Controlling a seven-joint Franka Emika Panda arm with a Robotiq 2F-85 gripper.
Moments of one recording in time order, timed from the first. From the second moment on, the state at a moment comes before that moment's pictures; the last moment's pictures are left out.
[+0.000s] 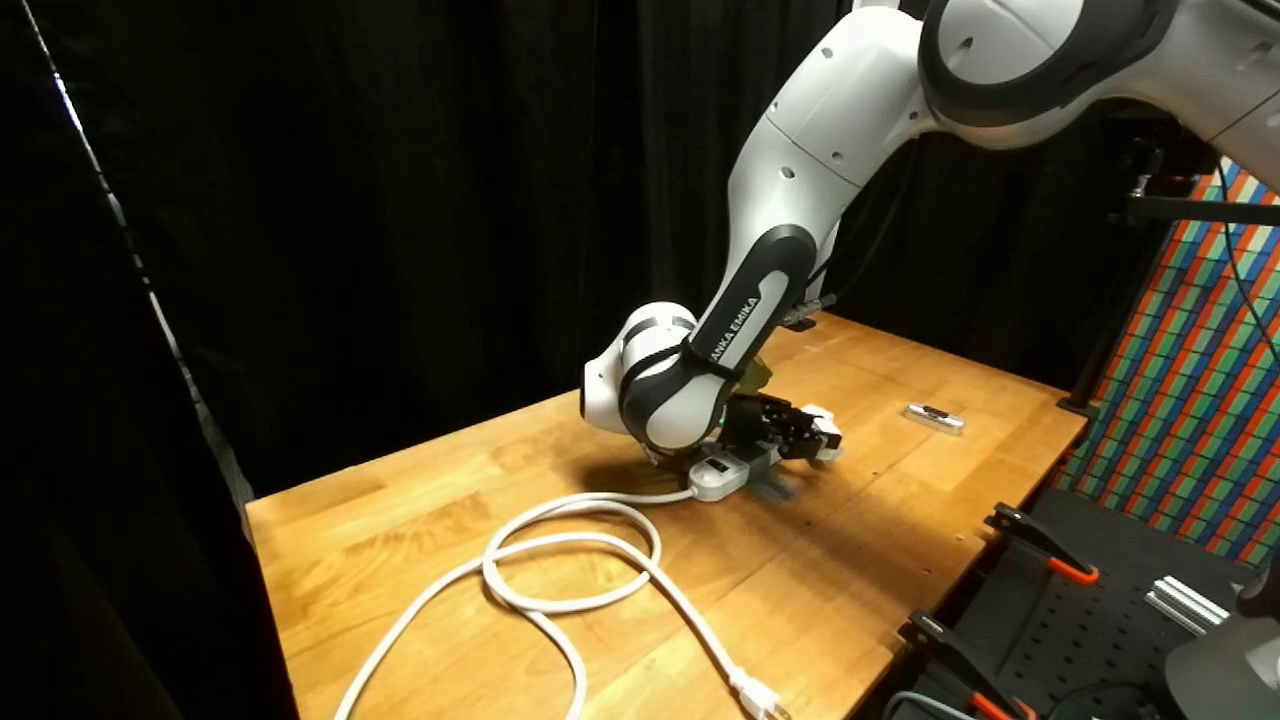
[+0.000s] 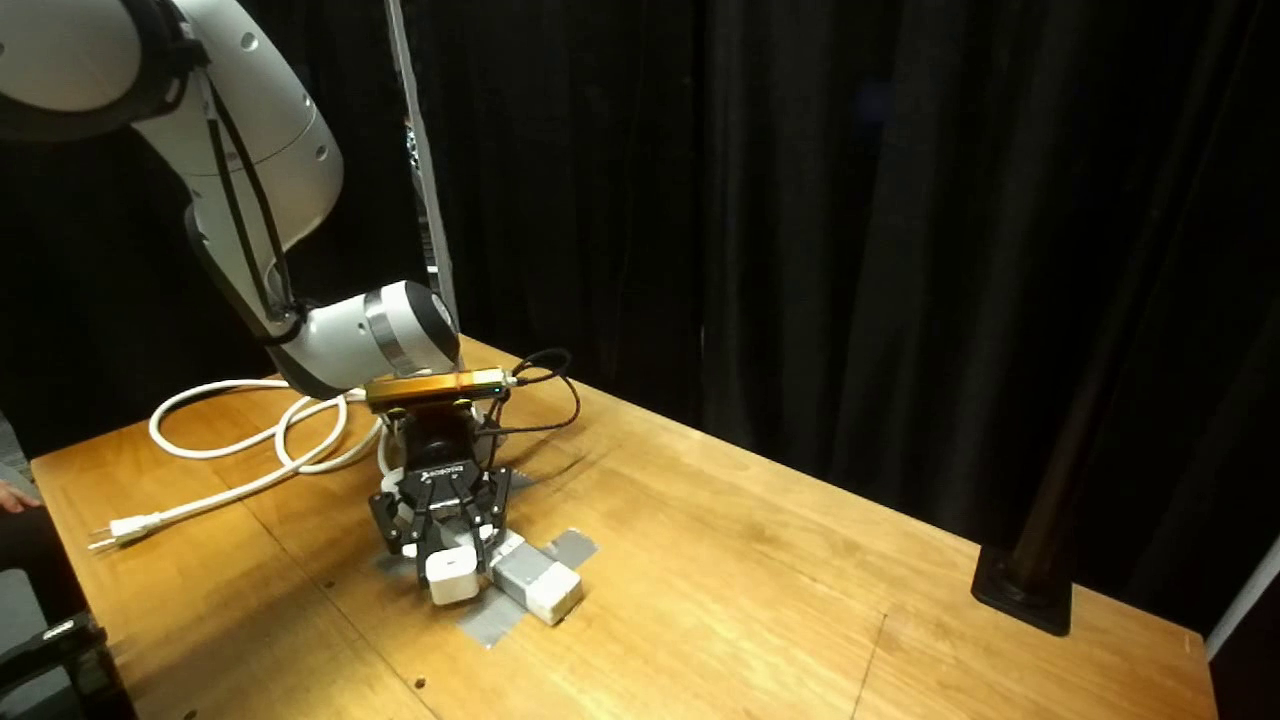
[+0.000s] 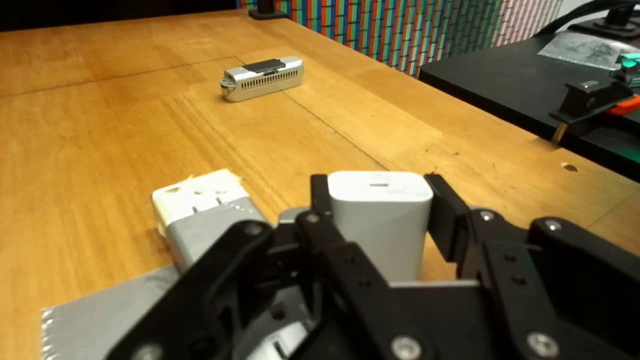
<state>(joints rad) 0.11 0.98 0.20 -1.65 -0.88 1.34 -0.29</state>
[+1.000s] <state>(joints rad) 0.10 0.98 0.09 -1.52 -0.85 1.30 -0.29</state>
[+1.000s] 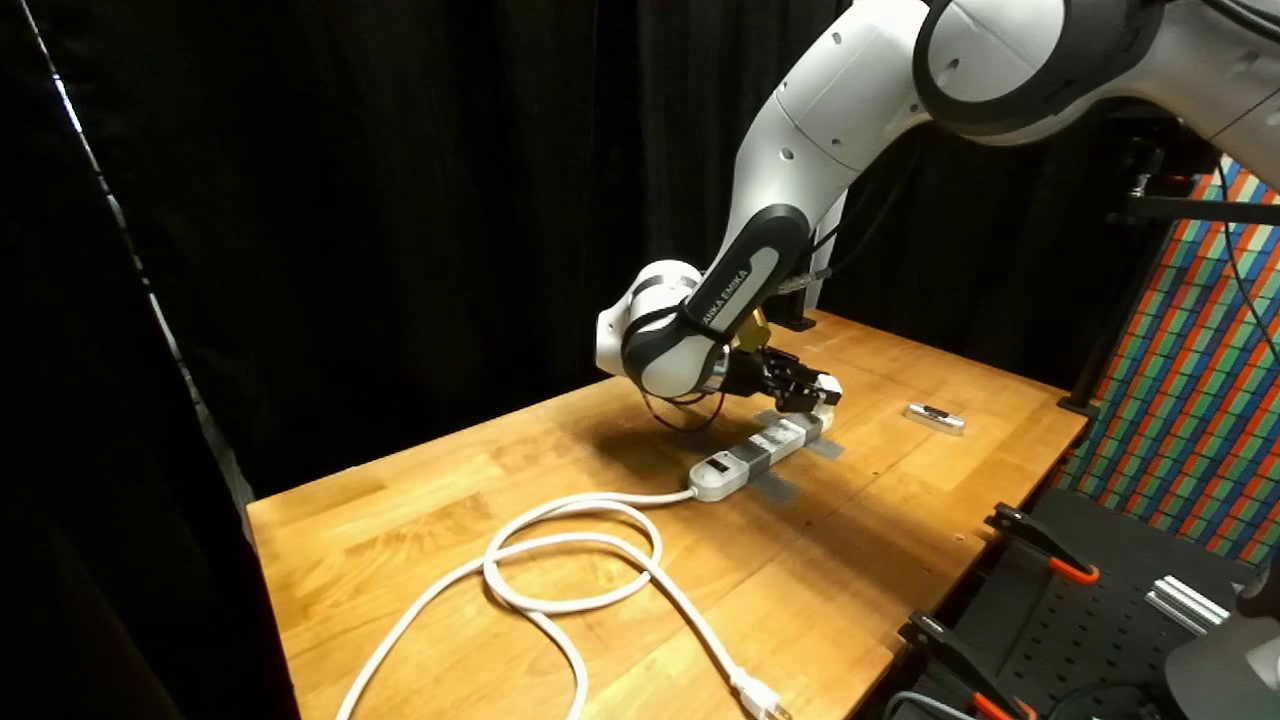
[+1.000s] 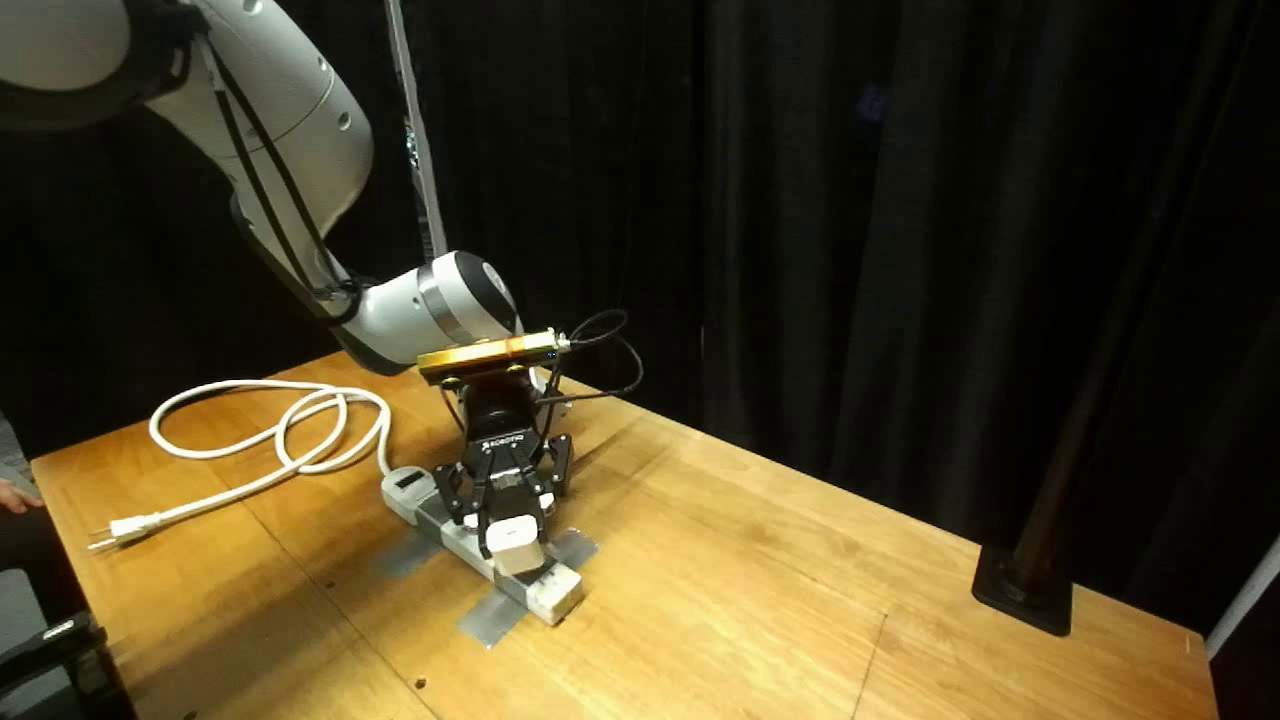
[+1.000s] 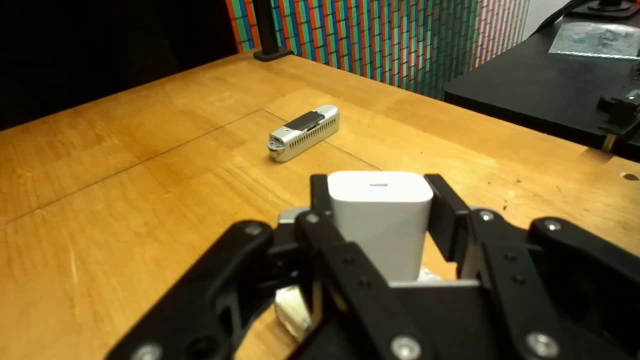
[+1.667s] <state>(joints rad) 0.07 1.02 0.03 -1.42 -0.88 1.21 -0.42</state>
